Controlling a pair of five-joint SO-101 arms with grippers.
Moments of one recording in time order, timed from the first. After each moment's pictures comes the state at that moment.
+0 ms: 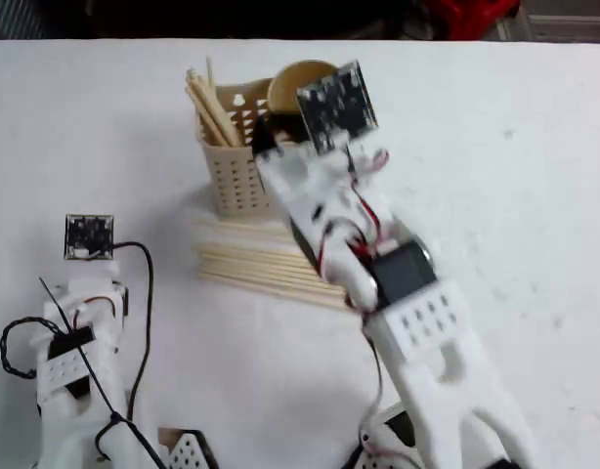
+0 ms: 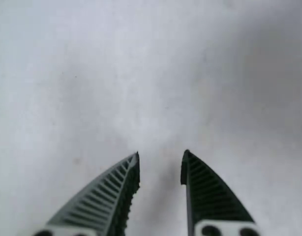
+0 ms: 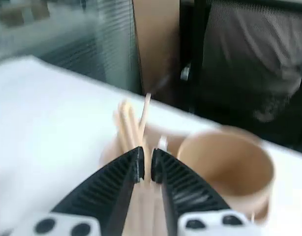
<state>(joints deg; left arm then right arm) -32.6 -46.2 86.4 22.0 -24.0 -31.6 -36.1 23.2 38.0 3.2</state>
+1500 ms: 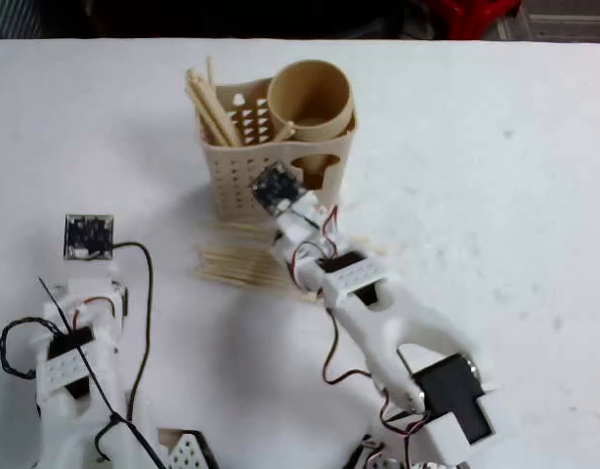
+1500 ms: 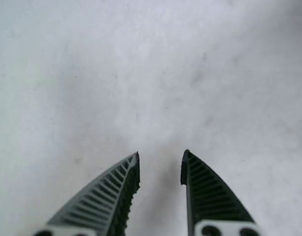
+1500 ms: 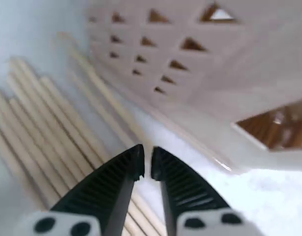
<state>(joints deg) -32.6 -46.2 86.4 22.0 -24.0 -28.6 -4.3 50.5 9.2 20.2</state>
